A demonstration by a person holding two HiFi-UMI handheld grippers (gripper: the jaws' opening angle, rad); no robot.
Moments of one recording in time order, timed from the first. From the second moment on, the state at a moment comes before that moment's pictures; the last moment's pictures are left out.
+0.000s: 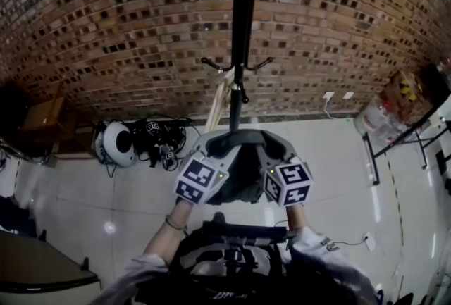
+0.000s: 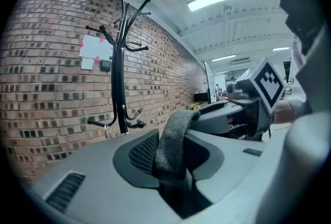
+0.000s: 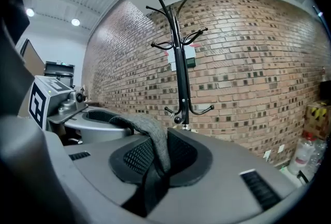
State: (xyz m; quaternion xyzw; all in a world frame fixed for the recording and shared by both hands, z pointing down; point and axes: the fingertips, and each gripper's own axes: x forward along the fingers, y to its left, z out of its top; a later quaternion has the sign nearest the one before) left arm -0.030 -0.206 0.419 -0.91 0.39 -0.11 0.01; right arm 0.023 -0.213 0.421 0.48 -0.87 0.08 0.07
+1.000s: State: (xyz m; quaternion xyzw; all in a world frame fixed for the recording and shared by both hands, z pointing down) left arm -0.026 -0.350 0.455 -0.93 0.34 -0.13 -0.03; right arm 0.025 -0.359 0.456 0.50 -0.86 0.11 0.10
